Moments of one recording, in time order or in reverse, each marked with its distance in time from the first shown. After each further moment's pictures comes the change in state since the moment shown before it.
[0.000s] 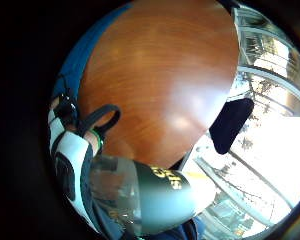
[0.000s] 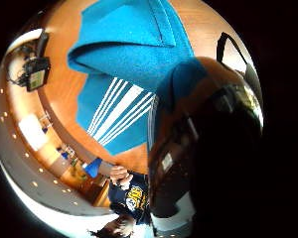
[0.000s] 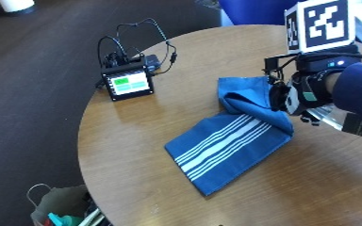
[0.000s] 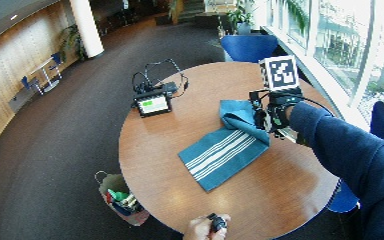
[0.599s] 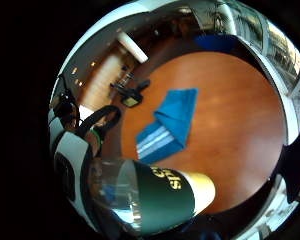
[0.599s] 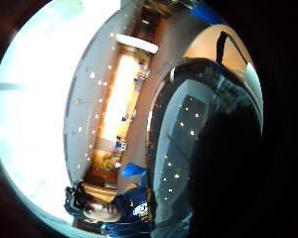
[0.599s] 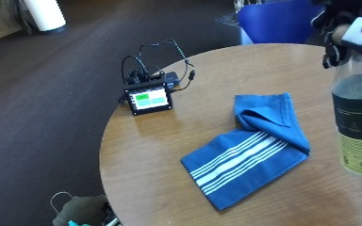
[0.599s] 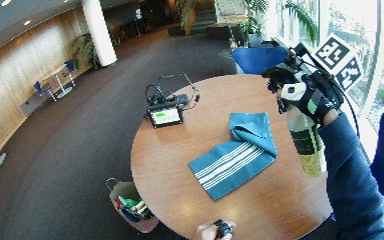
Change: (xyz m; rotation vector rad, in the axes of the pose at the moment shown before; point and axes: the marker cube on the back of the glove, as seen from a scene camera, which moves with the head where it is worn) arm 0.041 0.074 -0.063 0.594 -0.786 -0.390
